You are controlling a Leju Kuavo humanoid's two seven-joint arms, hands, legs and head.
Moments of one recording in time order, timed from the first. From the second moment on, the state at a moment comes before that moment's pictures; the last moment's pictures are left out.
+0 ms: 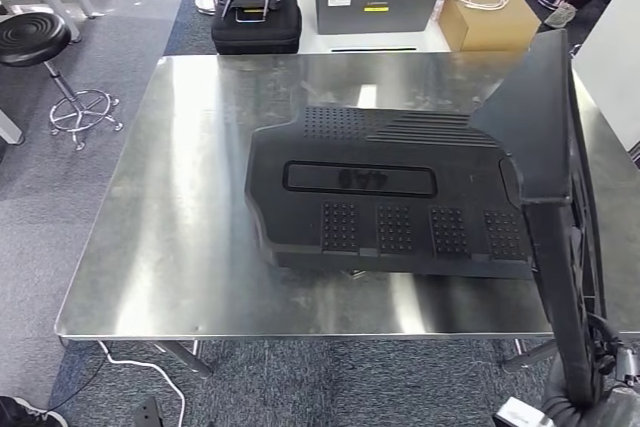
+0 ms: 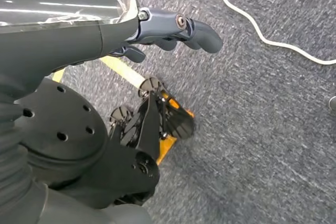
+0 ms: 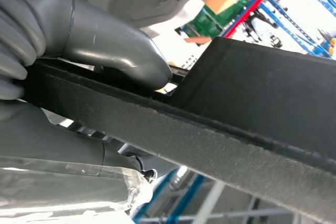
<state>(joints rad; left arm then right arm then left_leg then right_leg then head) -0.12 -0.20 0.96 -0.22 -0.19 0.24 -0.35 0.32 0.09 -0.07 -1.94 1.02 -0.70 -0.35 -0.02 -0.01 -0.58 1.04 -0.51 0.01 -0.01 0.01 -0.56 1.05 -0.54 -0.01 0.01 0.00</state>
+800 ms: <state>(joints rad) -0.13 -0.20 0.95 -0.22 -0.19 0.23 -0.34 0.30 0.07 -0.08 -1.94 1.07 -0.70 -0.32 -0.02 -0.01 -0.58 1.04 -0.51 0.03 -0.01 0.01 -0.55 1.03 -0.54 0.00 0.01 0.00</state>
